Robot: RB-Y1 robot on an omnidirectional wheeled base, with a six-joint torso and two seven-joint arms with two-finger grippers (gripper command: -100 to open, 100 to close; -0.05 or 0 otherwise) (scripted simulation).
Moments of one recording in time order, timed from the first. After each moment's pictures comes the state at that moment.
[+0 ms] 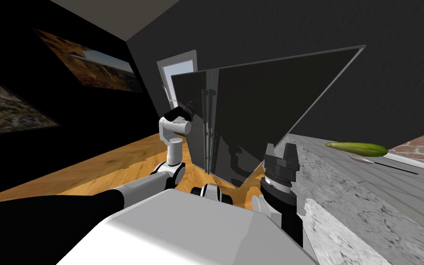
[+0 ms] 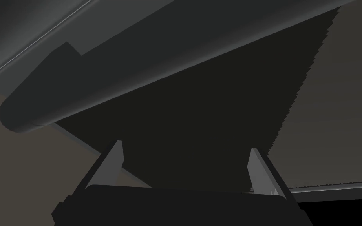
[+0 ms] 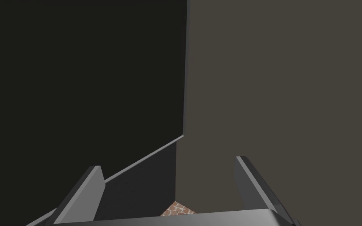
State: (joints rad) left arm -0.68 0.15 0.15 -2.19 -0.10 1.05 -0.37; right arm 0.54 0.02 0.05 -2.37 0.03 -0.61 0.13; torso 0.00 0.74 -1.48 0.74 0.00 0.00
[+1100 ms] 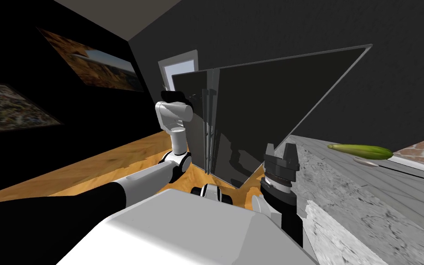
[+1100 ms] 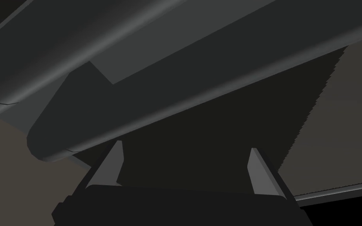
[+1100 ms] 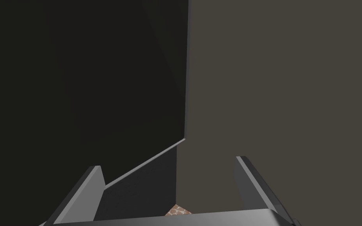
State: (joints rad) left arm -0.93 0.12 0.19 -2.13 -0.11 1.35 -0.46; right arm 0.54 0.02 0.05 -2.37 0.03 -0.61 0.13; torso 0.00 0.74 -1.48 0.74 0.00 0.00
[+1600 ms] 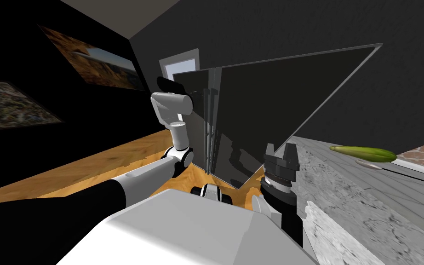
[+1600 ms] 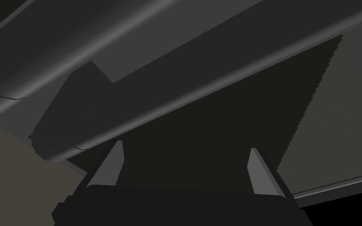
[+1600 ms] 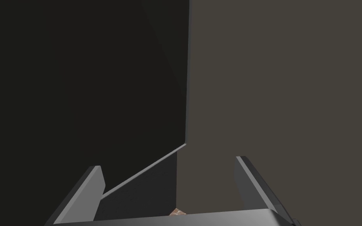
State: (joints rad) left arm -1.04 0.12 0.21 -2.10 -0.10 1.49 -0.50; right arm 0.54 0.02 0.05 -2.37 0.03 -0.61 0.13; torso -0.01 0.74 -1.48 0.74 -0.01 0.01
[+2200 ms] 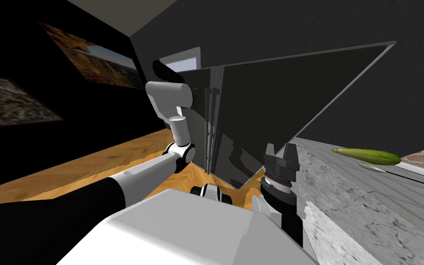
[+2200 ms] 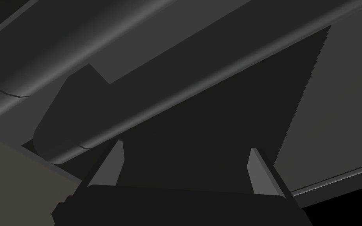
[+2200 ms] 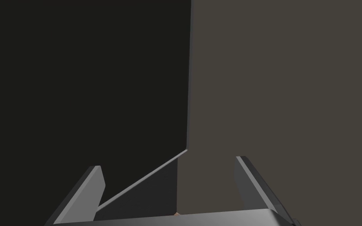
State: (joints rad) left arm -1.15 0.11 0.22 -2.07 -0.11 1.63 -0.54; right arm 0.54 0.02 0.05 -2.37 0.03 -0.61 0.13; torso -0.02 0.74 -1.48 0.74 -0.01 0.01
